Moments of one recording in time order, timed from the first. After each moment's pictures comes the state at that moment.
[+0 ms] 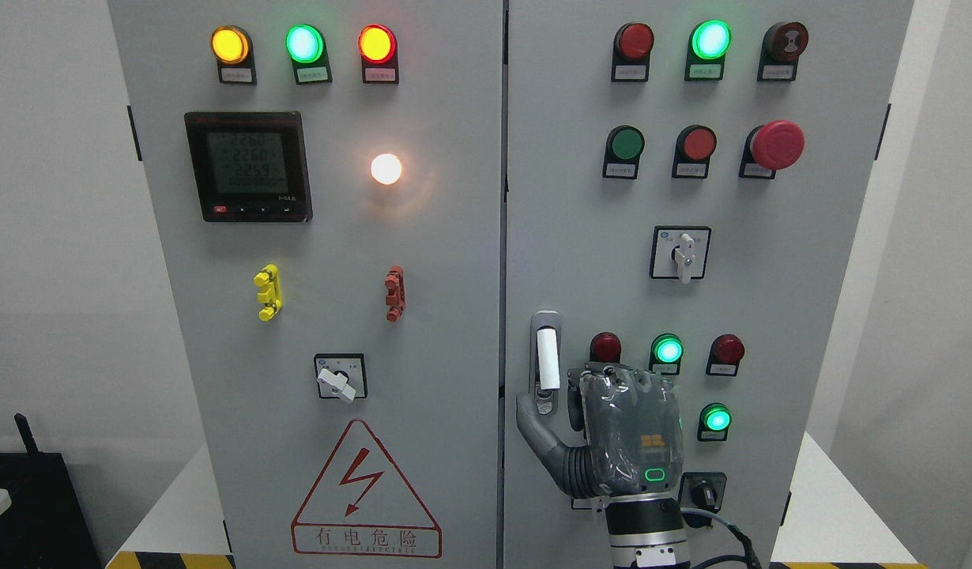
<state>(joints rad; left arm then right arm) 0.06 -0.08 0.00 0.00 0.11 -0.13 -0.07 -0.48 0.14 0.27 -1.66 1.31 0.12 -0.26</state>
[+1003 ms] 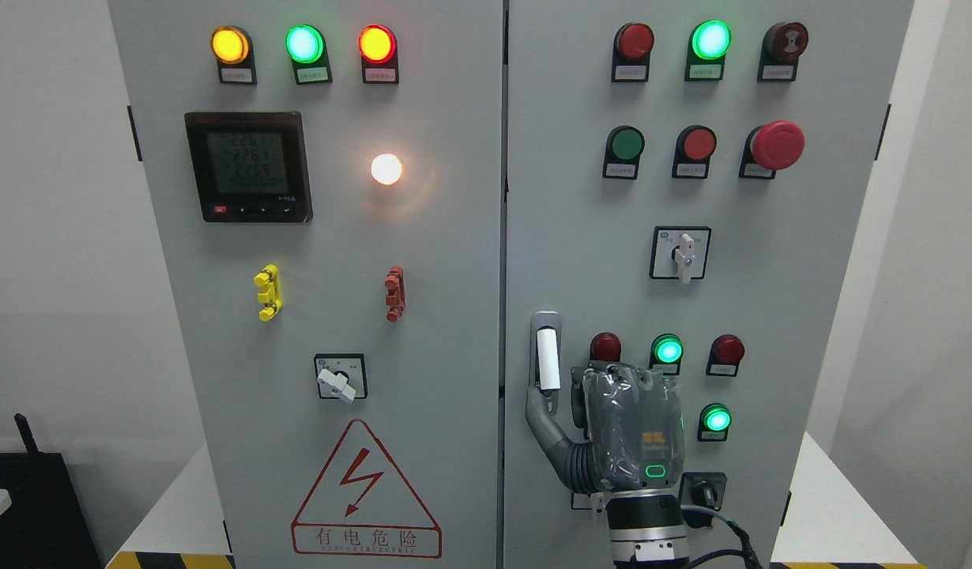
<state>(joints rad) 0.06 -0.08 0.00 0.00 0.11 -0.13 -0.07 -0.49 0.14 0.26 -1.64 1.31 0.13 -0.26</state>
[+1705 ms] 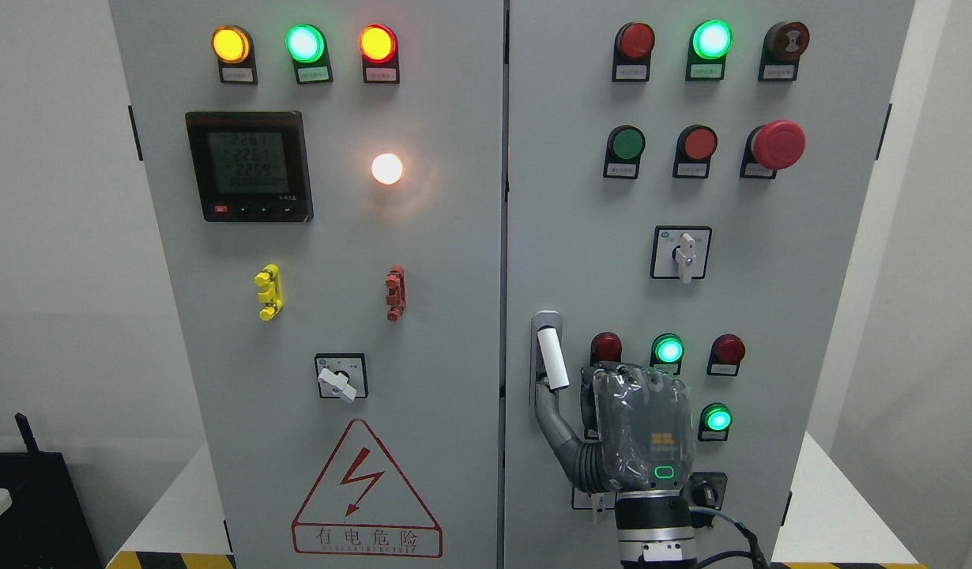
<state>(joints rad) 0.06 -0.08 0.00 0.00 0.11 -0.13 -0.07 -0.48 0.15 0.24 -1.64 1.31 0.13 -0.27</state>
